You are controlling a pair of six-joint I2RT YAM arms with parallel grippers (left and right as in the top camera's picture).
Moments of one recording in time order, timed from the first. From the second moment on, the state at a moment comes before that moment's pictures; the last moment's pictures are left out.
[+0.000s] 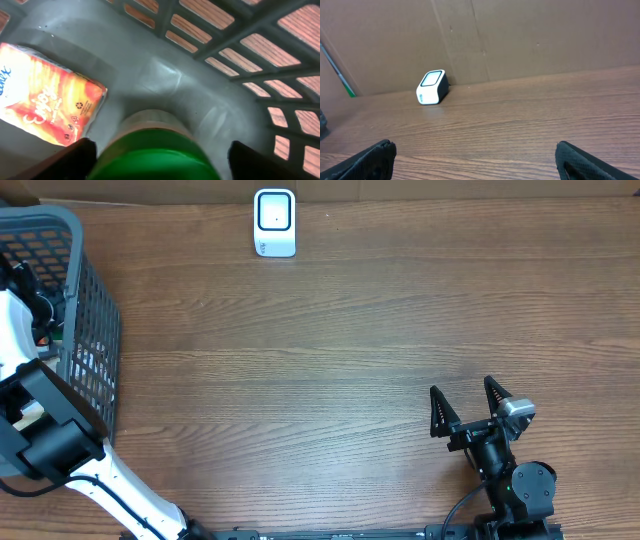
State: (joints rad) left arm 0.59 2.18 1.86 -0.83 0.05 -0.05; right arm 0.12 0.01 0.02 -0.02 -0.12 0.23
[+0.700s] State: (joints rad) left arm 0.59 2.19 1.95 -1.00 0.06 -0.09; right arm 0.12 0.01 0.02 -0.02 -0.12 0.23
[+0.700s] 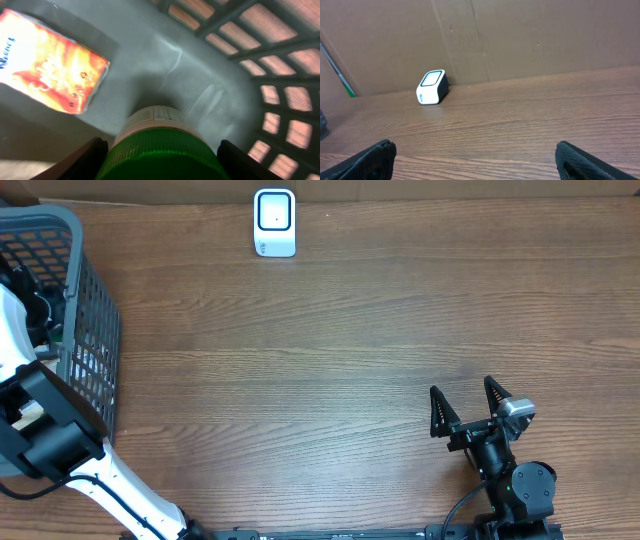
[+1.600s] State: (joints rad) left arm 0.59 2.16 2.52 -1.37 0.15 -0.19; right arm 0.12 0.01 0.02 -0.02 -0.12 0.23
